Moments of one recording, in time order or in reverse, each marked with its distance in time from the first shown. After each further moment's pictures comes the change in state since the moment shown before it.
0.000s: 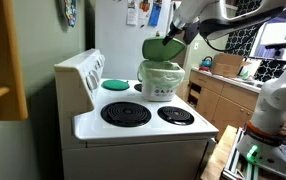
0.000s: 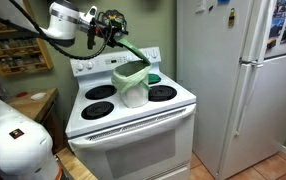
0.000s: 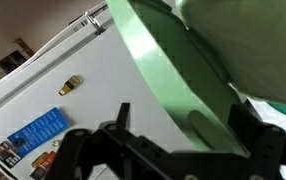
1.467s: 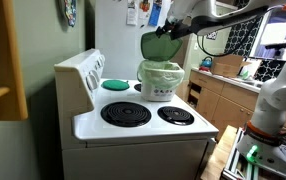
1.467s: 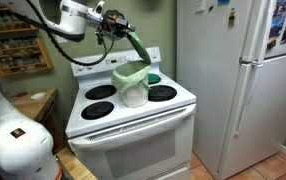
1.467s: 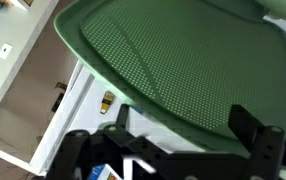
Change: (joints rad) arm 0.025 0.109 -0.063 0.135 -0.083 -0.033 0.452
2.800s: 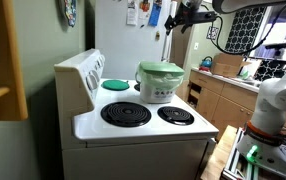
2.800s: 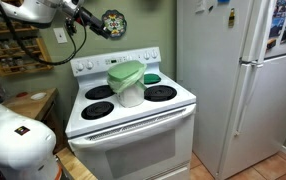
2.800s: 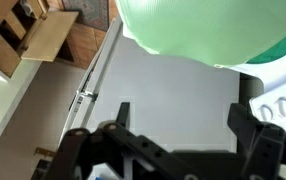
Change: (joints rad) arm 0.085 -0.166 0.056 0.000 0.454 -0.189 -0.088
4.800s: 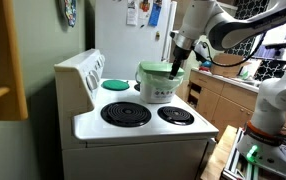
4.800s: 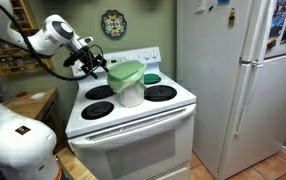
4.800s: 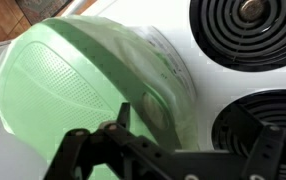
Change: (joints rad) arm 0.012 0.027 0.052 -0.338 0.272 0.236 -0.736
